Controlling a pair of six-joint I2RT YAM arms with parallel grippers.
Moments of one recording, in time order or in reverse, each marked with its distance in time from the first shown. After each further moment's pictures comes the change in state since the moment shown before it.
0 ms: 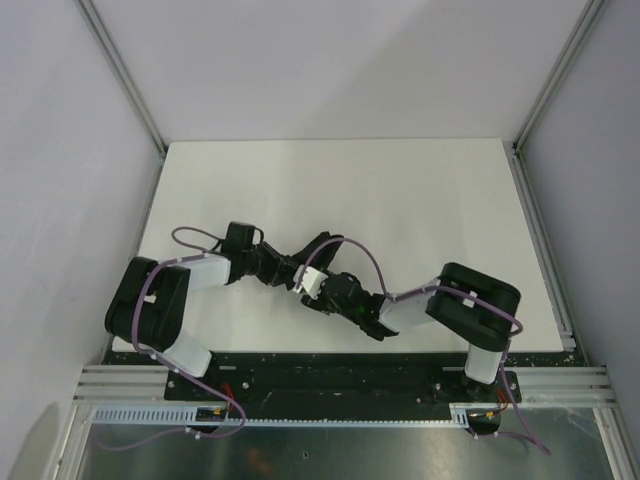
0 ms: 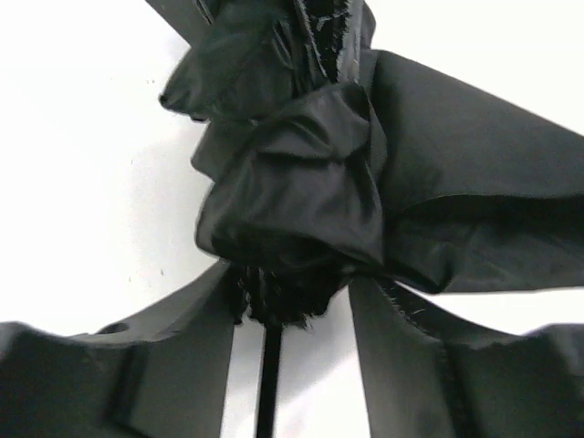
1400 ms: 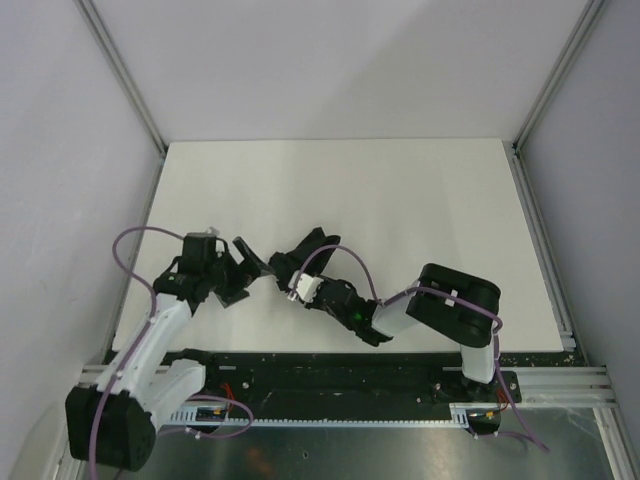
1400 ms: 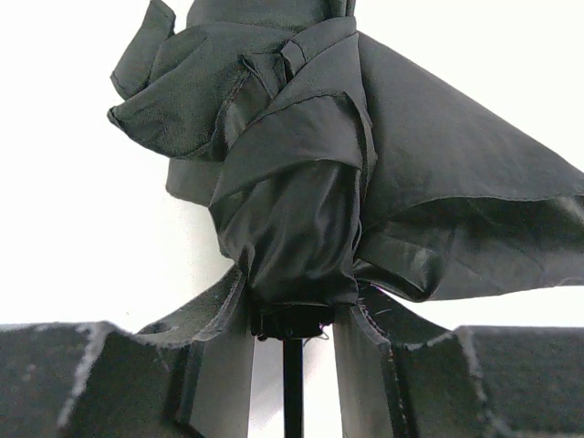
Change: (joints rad) left arm 0.077 -0.727 -0.009 -0.586 -0.202 0.344; right arm 0.053 0.082 0.002 0.138 0.145 -0.100
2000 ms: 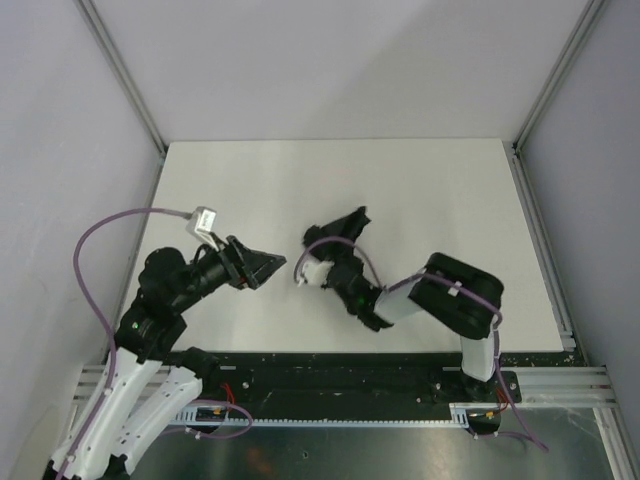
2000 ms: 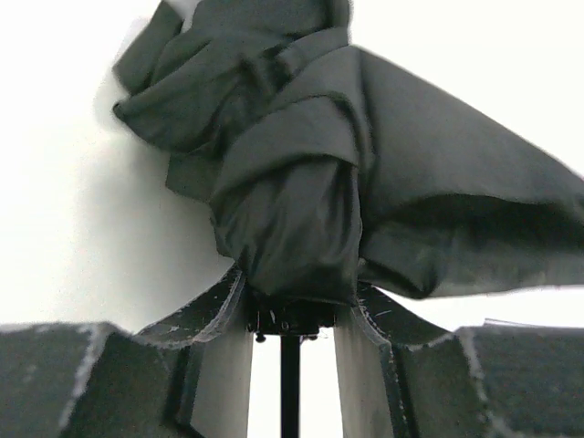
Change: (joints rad) left arm -0.237 -0.290 0.141 0.246 0.156 0.203; right arm -0.190 -0.033 0.050 -0.088 0.207 -0.353
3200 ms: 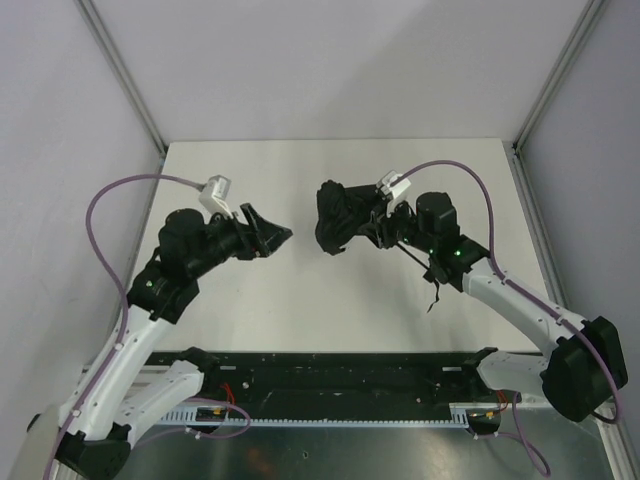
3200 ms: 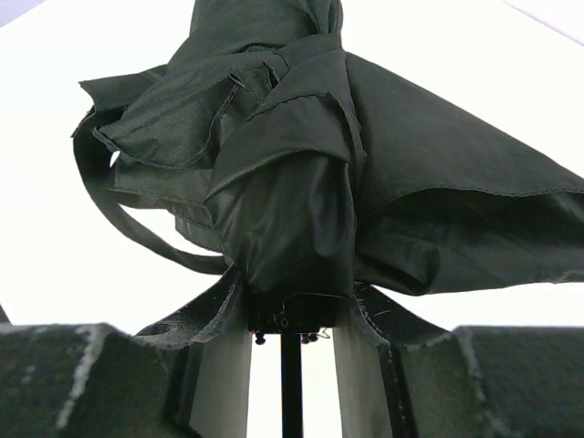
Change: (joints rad) left arm -0.009 0.247 0.179 -0.079 -0.191 -0.012; right arm -0.389 -0.690 0.125 -0.692 -0.870 0.737
